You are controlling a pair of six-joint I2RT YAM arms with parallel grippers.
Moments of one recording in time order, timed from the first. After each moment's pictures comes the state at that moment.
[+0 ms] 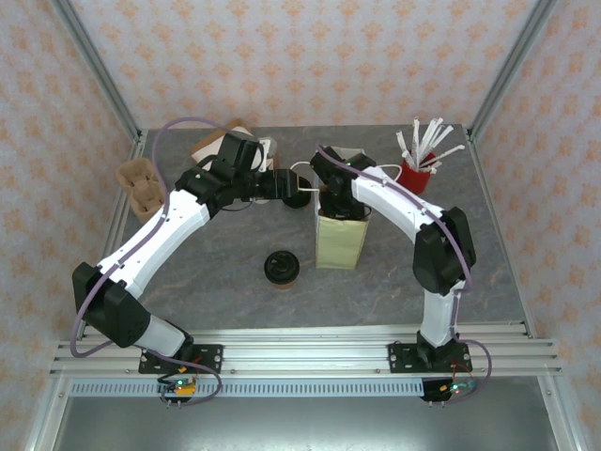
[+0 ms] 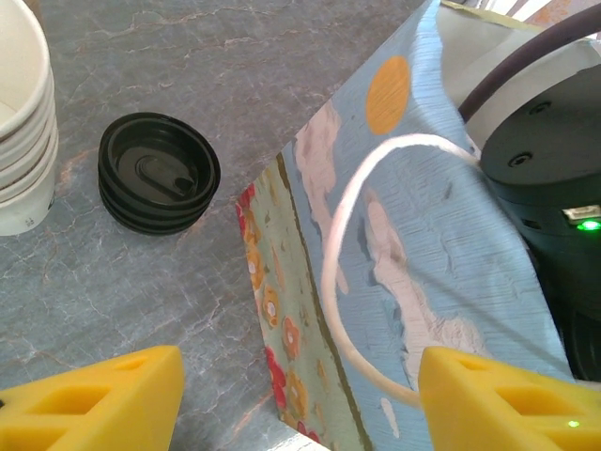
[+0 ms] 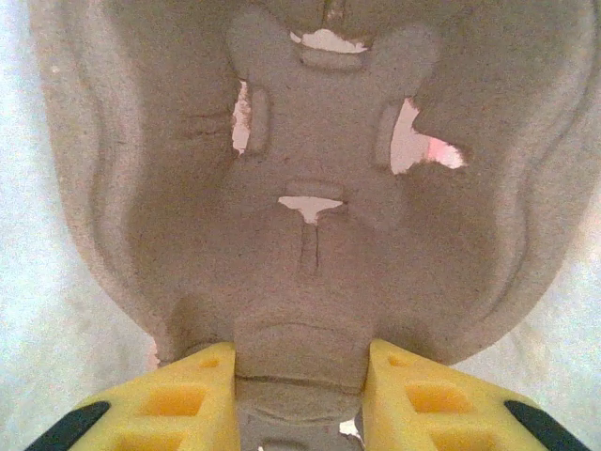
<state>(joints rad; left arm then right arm) -0.46 1.48 1.44 -0.69 0.20 -0.49 0.60 1.91 1.66 -1.13 0.12 0.58</state>
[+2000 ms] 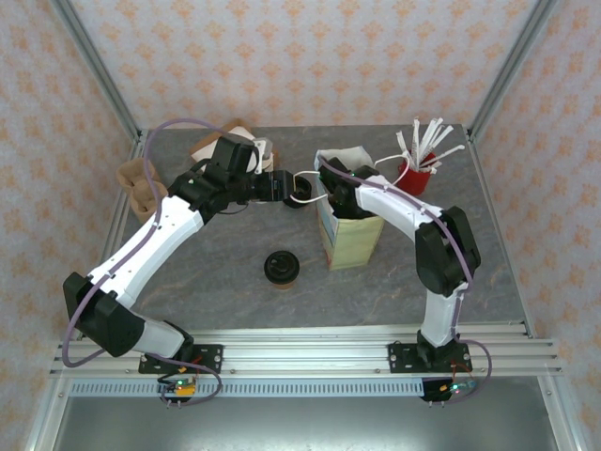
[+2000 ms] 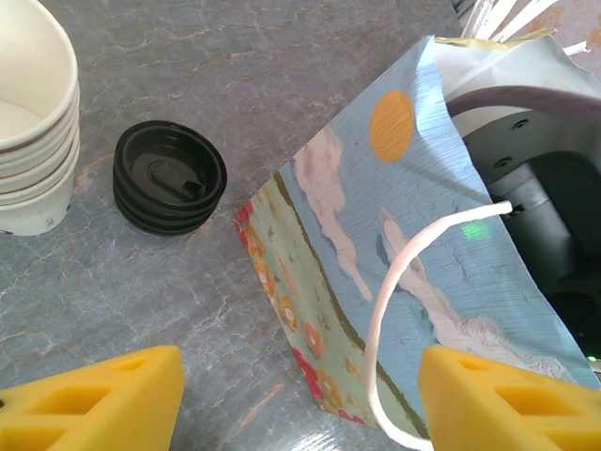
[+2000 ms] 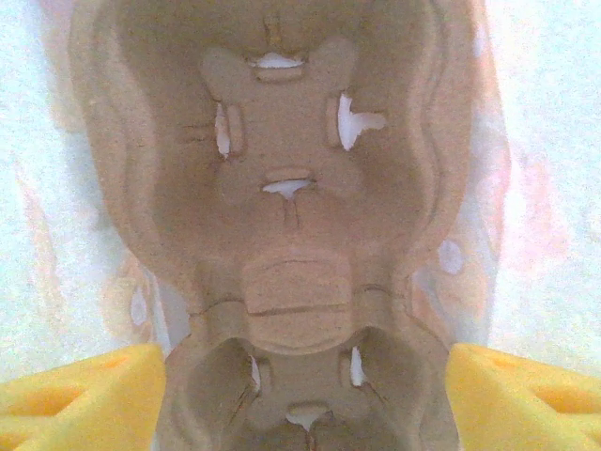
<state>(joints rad) -0.47 1.42 1.42 -0.70 0.17 -0.49 0.57 1.88 1.50 -1.01 0.13 0.48</state>
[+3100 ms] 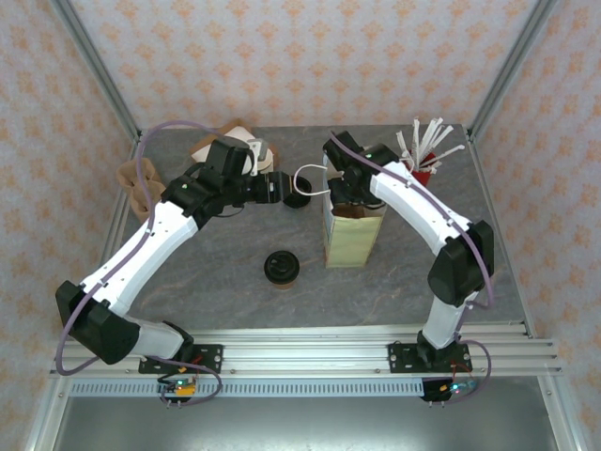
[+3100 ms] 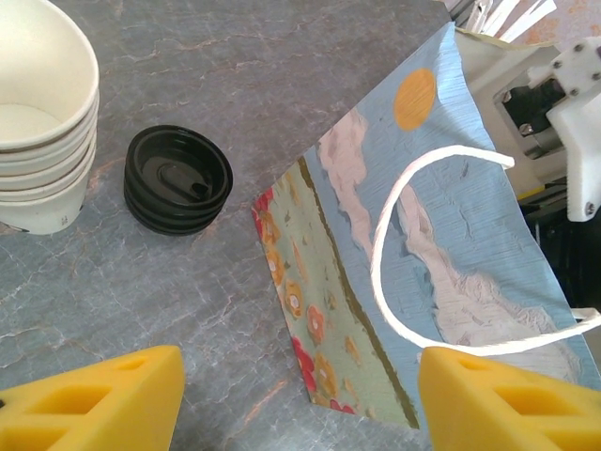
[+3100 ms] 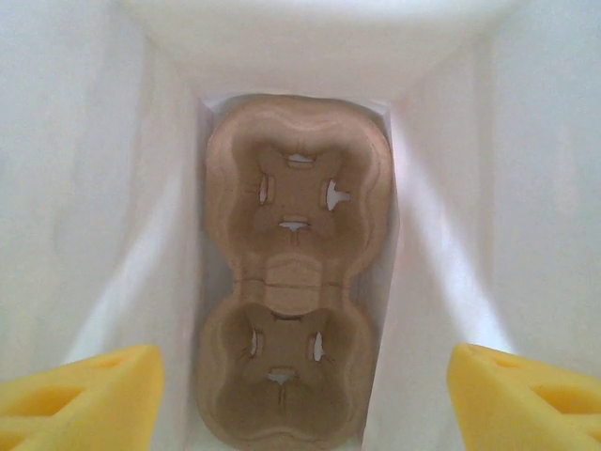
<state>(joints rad) -0.47 1.37 1.39 -0.70 0.16 -0.49 0.57 1.78 1.73 -1.19 0.20 0.44</state>
